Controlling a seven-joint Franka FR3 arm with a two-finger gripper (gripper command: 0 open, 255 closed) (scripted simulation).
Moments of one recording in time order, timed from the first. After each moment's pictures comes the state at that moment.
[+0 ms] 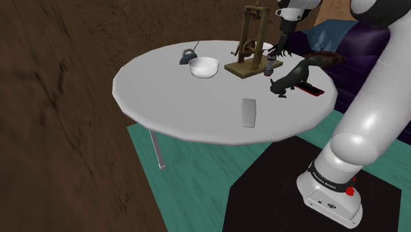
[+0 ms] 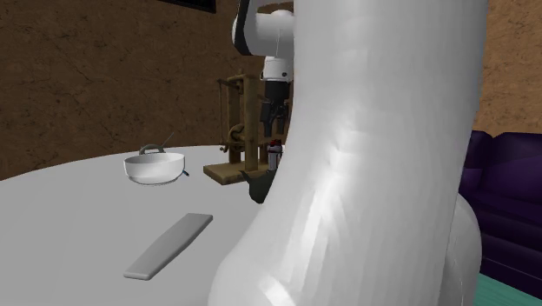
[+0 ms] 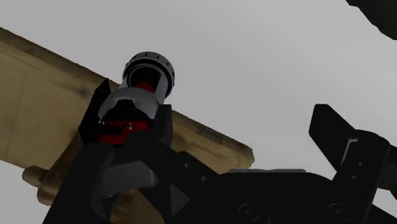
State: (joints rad) arm -0.09 0.06 -0.64 -1.78 0.10 1.87 -1.08
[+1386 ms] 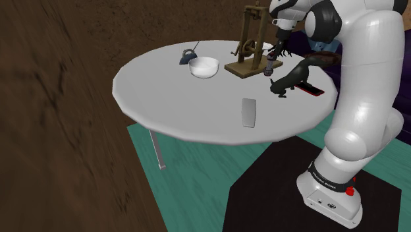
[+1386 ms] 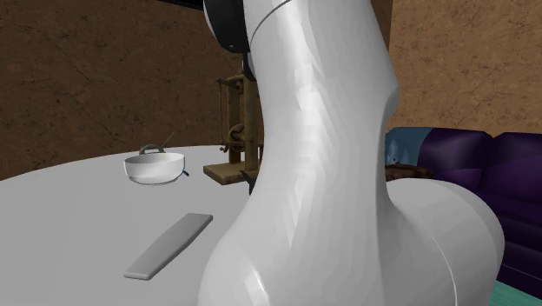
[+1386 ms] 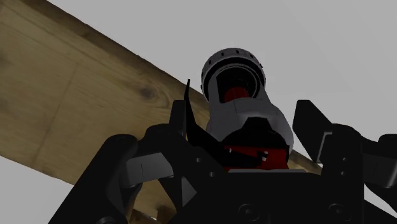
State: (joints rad) arm -0.26 0.43 -0.63 -1.49 0.36 1.86 -1.34
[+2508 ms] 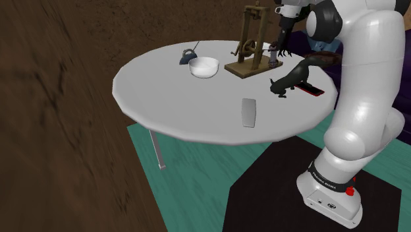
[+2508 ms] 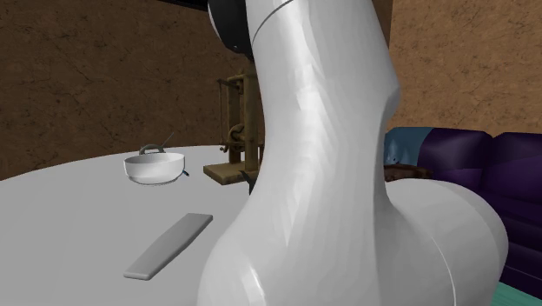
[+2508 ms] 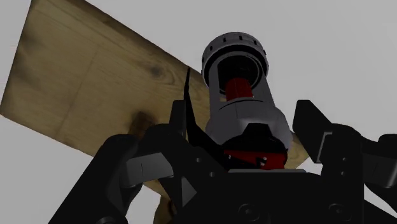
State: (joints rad) arm -0.28 0.43 -0.64 -1.34 0.35 1.72 -1.32
